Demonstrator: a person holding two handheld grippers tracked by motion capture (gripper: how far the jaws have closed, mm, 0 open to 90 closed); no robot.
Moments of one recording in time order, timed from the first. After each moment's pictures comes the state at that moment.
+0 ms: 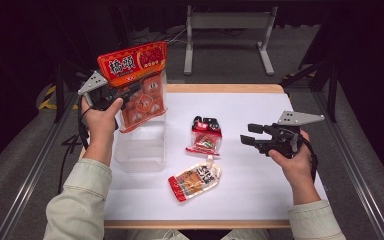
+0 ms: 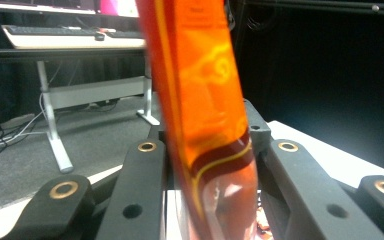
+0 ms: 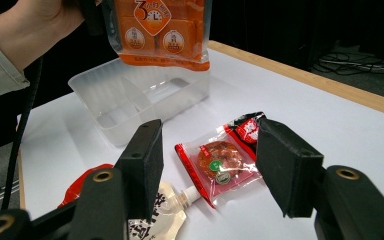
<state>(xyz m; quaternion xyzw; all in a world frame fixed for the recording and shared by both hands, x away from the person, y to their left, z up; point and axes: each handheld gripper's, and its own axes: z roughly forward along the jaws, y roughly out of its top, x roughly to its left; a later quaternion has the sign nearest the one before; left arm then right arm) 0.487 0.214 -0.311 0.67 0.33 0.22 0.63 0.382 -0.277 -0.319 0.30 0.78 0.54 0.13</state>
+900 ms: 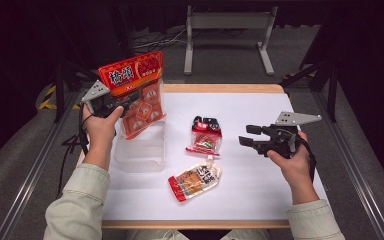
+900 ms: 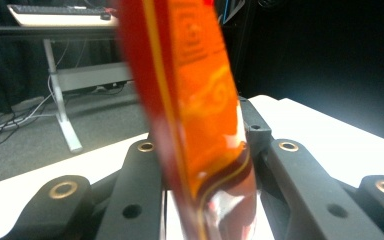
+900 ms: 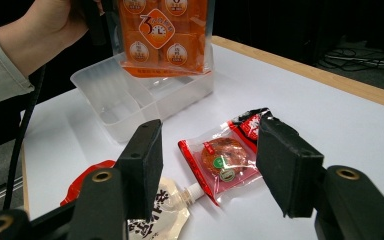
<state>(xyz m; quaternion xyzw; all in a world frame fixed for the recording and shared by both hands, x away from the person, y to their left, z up) 0.484 0.220 -0.337 0.69 0.34 0.22 0.60 0.384 -0.273 -0.323 0.29 0.78 0.53 0.12</state>
